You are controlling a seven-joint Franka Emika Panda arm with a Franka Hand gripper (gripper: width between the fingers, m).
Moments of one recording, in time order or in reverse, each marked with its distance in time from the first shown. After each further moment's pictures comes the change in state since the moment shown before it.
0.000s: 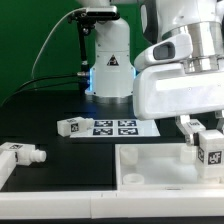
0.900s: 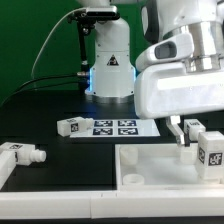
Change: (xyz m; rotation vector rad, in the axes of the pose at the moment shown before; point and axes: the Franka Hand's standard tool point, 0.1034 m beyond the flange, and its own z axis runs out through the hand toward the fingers) arm 0.010 -0.002 -0.011 0.006 -0.022 0.001
